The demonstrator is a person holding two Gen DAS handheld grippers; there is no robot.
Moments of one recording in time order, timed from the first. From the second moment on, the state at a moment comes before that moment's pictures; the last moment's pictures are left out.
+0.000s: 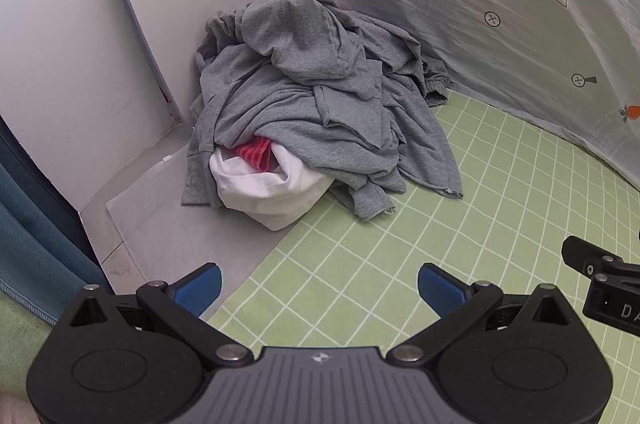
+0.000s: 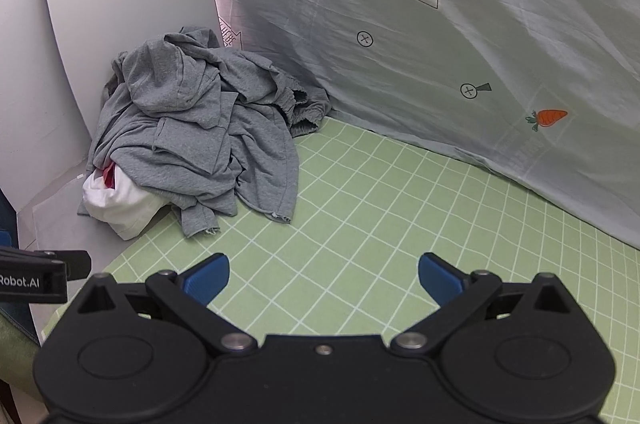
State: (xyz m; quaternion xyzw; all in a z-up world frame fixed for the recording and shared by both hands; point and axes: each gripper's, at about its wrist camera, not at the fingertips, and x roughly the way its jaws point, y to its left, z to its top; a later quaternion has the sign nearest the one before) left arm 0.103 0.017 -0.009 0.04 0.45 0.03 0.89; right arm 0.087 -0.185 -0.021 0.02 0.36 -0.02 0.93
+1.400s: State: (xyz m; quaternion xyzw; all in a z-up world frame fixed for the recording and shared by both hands) left arm 0.299 -0.030 -0.020 0.01 0.39 -0.07 0.92; right arm 0.310 -0.164 -0.091 0.03 0.43 -0.03 0.90
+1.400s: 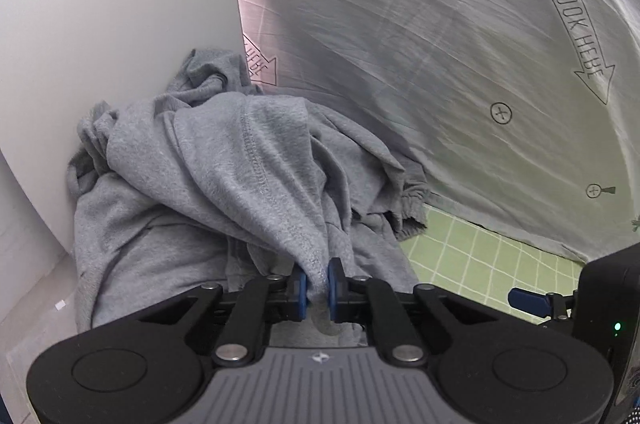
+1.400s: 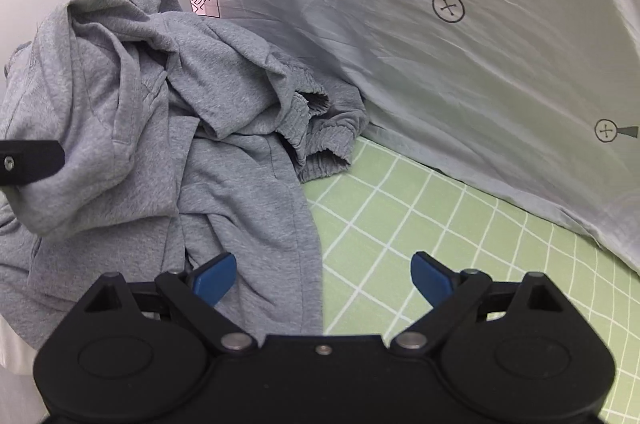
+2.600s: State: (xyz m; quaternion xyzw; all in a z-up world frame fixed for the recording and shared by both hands) left arm 0.310 0.058 -0.069 -0.06 0.50 0.06 0.86; right arm 0.341 -0.068 -0.043 0.05 0.37 0.15 0.92
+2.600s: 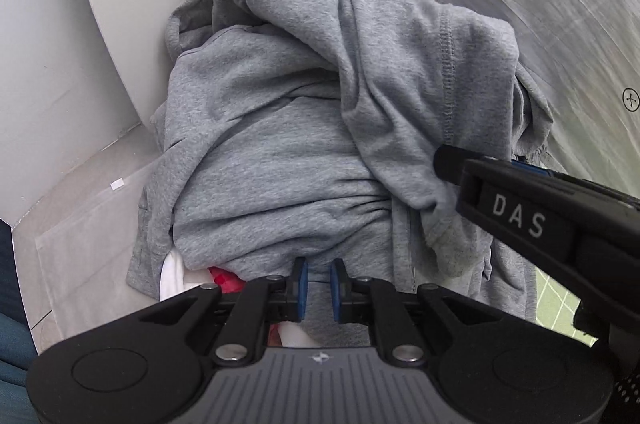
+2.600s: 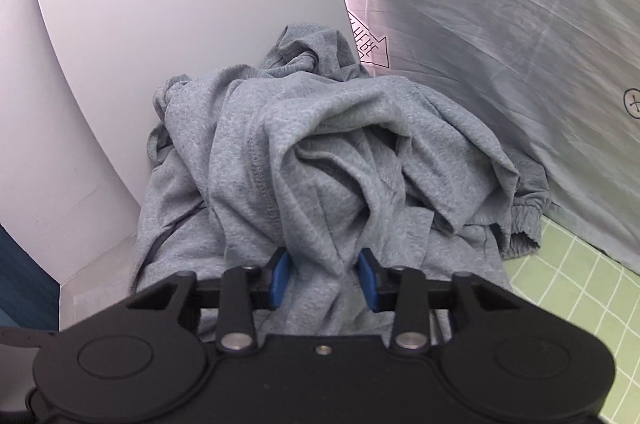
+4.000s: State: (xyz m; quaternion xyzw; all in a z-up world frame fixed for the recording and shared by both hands) left arm 0.267 0.082 -0.004 -0.04 0.42 0.06 0.90; right arm 0.243 -0.113 0.004 0.03 0.29 0.08 0.95
